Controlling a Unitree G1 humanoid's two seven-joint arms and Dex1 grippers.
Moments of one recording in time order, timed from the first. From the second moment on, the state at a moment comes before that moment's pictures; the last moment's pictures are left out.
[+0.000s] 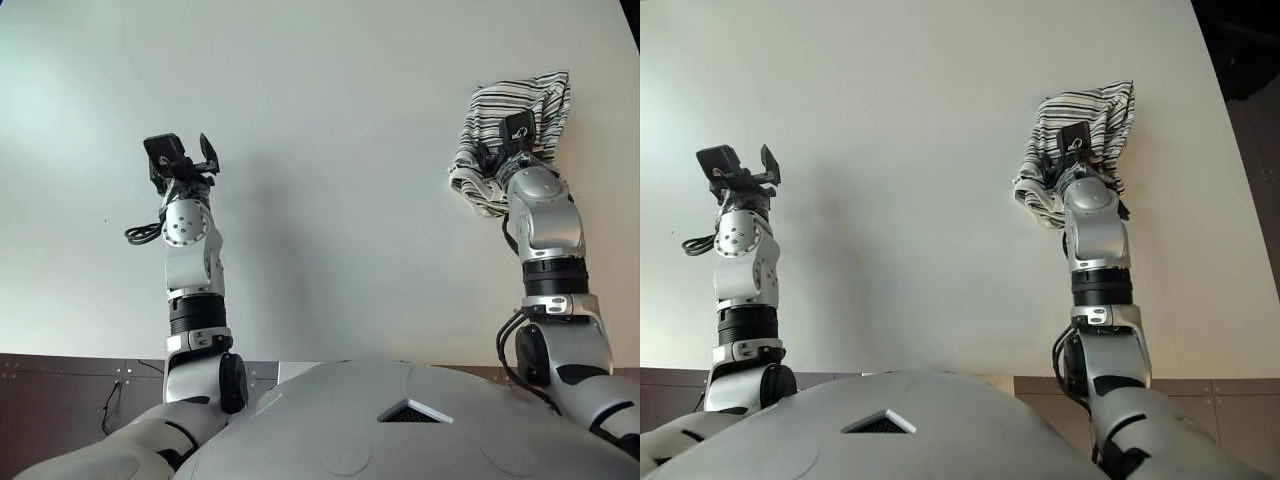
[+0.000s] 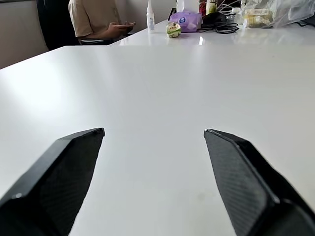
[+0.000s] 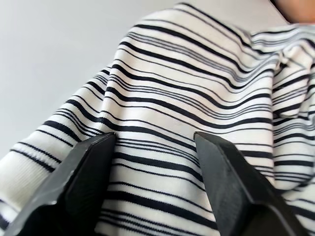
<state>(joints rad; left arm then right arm) -0.13 0.17 0.23 0.26 -0.05 0.08 0.10 -0.36 -0.31 0.01 0.38 -0.09 0.41 0.12</state>
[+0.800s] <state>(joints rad) -0.47 0.05 0.17 0.09 -0.04 0.27 0.28 -0.46 0.02 0.14 0.03 0.11 0.26 0.19</state>
